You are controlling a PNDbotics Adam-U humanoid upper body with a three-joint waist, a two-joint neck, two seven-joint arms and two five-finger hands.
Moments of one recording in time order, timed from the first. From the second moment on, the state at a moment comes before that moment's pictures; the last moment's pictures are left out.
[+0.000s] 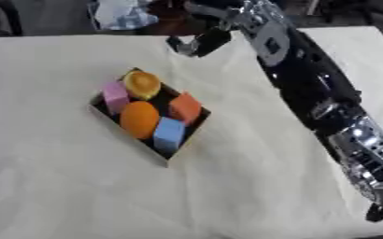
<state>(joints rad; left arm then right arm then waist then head) -0.13 0.25 0.03 -1.95 -0.07 0.09 0.09 -1.03 -0.40 0.15 -1.07 0.60 -0.56 0.44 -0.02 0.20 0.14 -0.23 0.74</state>
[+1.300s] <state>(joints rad) -0.11 0.22 0.09 -1.91 -0.10 0.09 0.16 -0.51 -0.39 -0.16 -1.43 0.16 -0.21 0.07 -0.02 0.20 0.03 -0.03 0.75</state>
